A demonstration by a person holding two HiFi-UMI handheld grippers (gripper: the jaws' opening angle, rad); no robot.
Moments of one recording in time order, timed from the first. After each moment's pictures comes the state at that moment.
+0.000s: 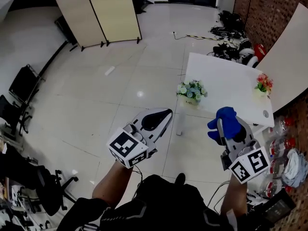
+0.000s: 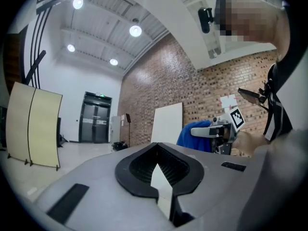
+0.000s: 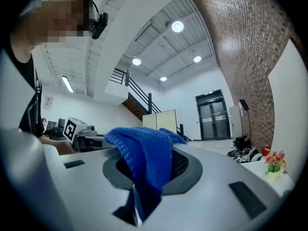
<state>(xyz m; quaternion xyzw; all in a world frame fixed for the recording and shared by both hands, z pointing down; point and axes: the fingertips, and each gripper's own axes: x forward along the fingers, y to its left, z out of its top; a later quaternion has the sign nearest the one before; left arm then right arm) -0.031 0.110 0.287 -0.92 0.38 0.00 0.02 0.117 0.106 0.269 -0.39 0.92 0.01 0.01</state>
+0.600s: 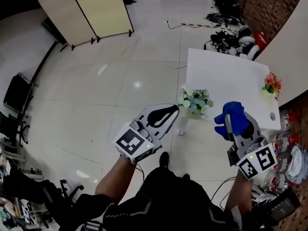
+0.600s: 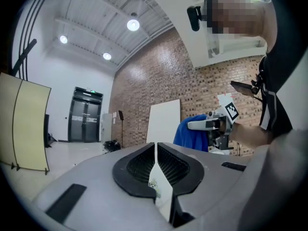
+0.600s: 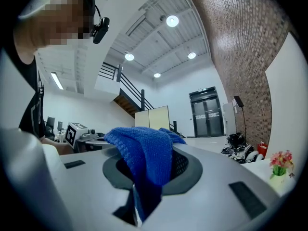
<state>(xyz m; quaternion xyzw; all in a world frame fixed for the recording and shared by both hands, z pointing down) -0.050 -0.043 0.320 -0.94 0.33 -0.01 0.01 0.098 -0.038 0.287 -0.42 0.91 -0.01 0.00</state>
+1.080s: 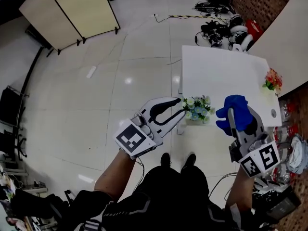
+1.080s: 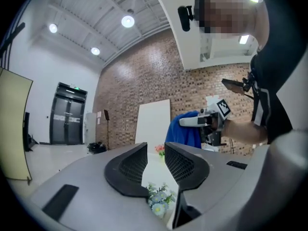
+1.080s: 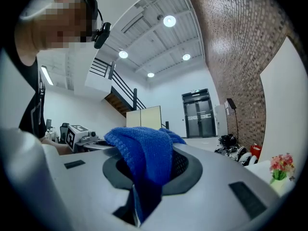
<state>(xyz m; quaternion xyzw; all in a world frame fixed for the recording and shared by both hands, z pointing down) -0.046 -0.129 0.326 -0.97 0.24 -0.01 0.02 0.084 -0.120 0.285 -0.46 0.89 -0.01 0.00</state>
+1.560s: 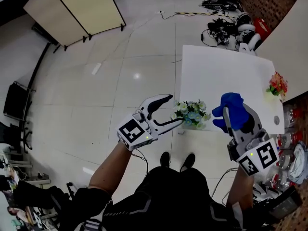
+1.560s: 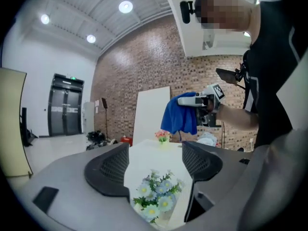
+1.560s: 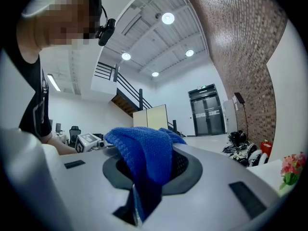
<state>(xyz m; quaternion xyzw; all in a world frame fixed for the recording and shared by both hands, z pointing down) -0.013 -0.170 0.389 -0.97 0.23 -0.08 0.00 0.115 -0.161 0.297 -0.42 0.91 -0.02 0.00</state>
